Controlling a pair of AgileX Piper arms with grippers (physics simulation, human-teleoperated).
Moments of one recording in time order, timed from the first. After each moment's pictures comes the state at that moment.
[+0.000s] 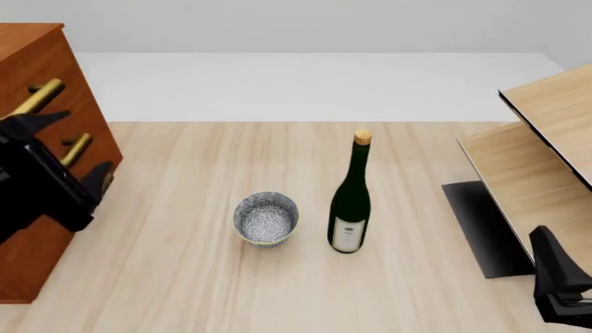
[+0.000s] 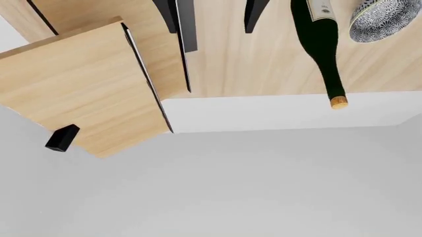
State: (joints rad) left arm -0.11 0.81 -0.44 -0.13 1.15; right arm -0.01 0.00 -0.01 0.00 0.04
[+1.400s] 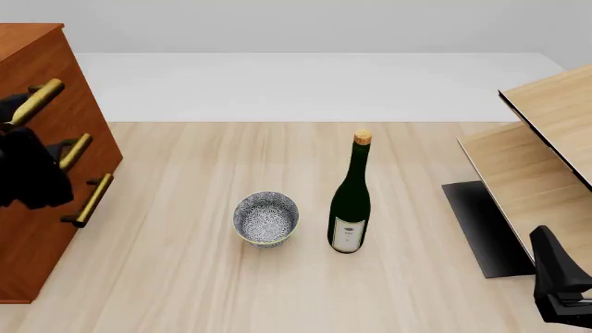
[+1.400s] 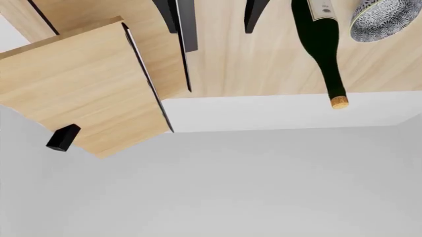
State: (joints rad) left arm 0.14 0.99 -0.45 -0.38 1.46; right arm -0.01 0.00 -0.01 0.00 0.03
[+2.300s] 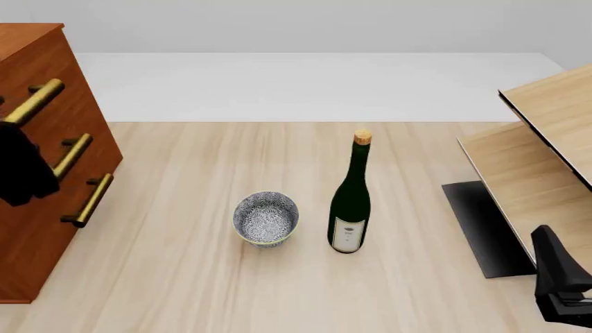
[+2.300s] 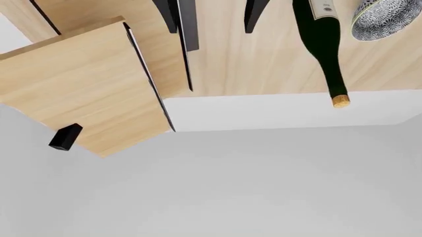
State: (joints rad) left arm 0.26 1.10 -0.49 -0.42 1.47; right arm -0.01 0.00 -0.01 -0.01 0.03
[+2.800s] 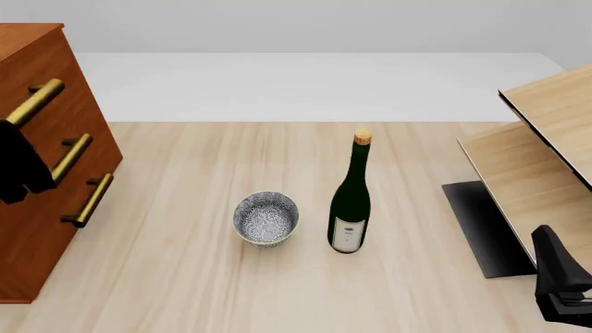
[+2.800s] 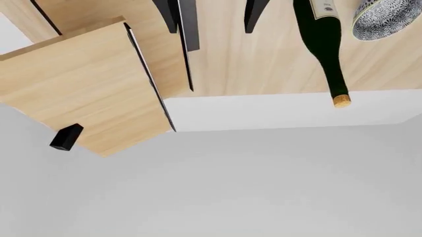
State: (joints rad) left arm 0.31 1.16 -0.51 -0.46 1.48; right arm -0.02 0.00 -0.01 -0.01 0.03
